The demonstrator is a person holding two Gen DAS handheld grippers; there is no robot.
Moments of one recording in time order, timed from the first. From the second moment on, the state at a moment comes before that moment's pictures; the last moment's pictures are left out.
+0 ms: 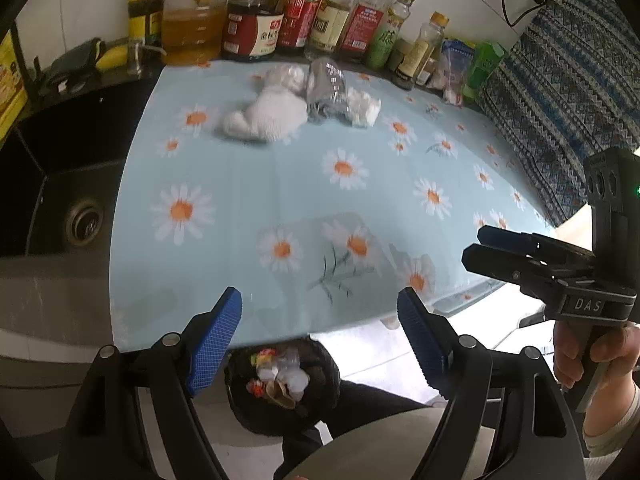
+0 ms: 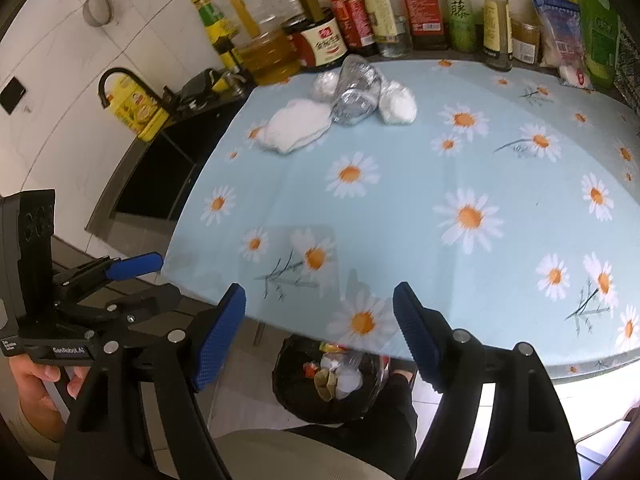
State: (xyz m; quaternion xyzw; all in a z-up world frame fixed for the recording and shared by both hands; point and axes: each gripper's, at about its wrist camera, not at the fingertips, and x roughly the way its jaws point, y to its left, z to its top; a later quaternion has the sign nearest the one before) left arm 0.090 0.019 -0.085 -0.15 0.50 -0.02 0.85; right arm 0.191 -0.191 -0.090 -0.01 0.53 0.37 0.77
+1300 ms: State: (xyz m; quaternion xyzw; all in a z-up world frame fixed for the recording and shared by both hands) left arm 0.313 0.058 -0.131 -0.06 0.56 0.03 0.83; right arm 0.373 -0.176 -0.126 0.02 0.56 0.36 0.74
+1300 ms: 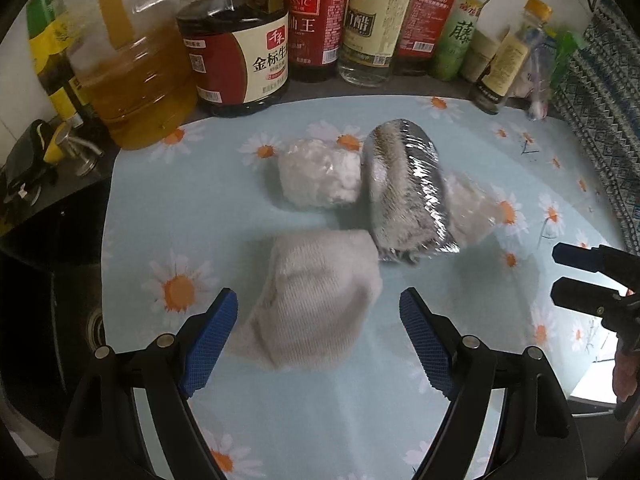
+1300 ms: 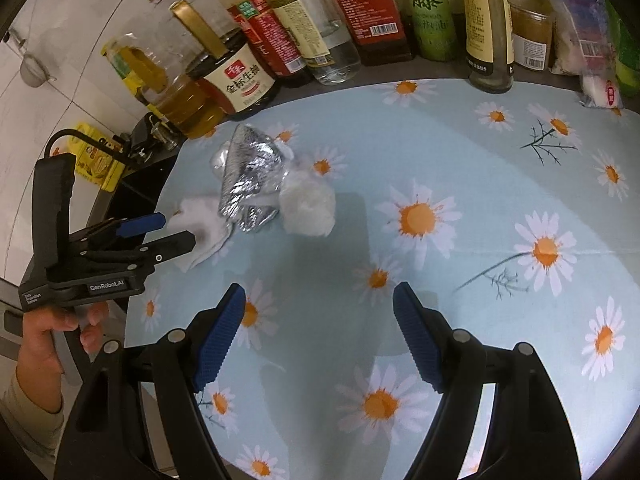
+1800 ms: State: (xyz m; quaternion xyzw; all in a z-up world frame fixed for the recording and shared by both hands) left arm 0.325 0.062 -0.148 -0.05 0.57 0.01 0.82; right arm 0.387 -0.164 -0.133 0.02 0.57 0.36 0.74
